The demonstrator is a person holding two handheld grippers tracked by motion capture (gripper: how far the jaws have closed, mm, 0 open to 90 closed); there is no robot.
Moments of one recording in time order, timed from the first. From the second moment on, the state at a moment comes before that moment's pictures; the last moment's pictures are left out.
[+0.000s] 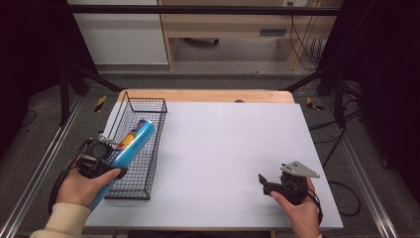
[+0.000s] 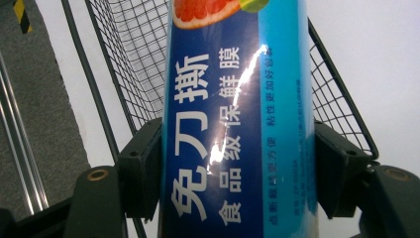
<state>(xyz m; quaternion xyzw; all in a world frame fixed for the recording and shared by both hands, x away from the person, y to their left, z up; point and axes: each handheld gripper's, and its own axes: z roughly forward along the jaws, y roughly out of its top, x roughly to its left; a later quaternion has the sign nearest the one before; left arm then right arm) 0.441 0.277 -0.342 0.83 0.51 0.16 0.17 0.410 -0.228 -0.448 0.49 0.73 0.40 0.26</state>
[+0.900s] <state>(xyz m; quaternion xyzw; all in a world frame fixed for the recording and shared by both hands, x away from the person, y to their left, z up) 0.461 0.268 -0.351 0.83 0.53 0.14 0.14 0.410 -0.227 -0.448 0.49 0.73 0.41 0.25</state>
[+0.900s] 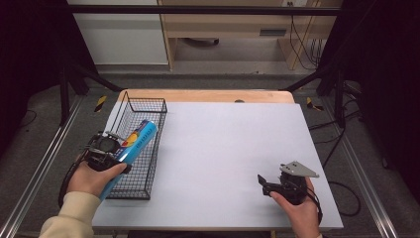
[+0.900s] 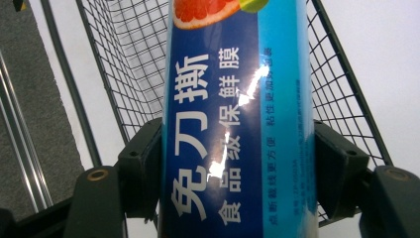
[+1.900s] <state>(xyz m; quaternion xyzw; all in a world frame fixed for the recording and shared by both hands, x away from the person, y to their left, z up) 0.476 0.269 -0.362 0.82 0.55 0.12 0.11 0.410 -0.226 -0.449 0.49 0.74 0.40 0.24</state>
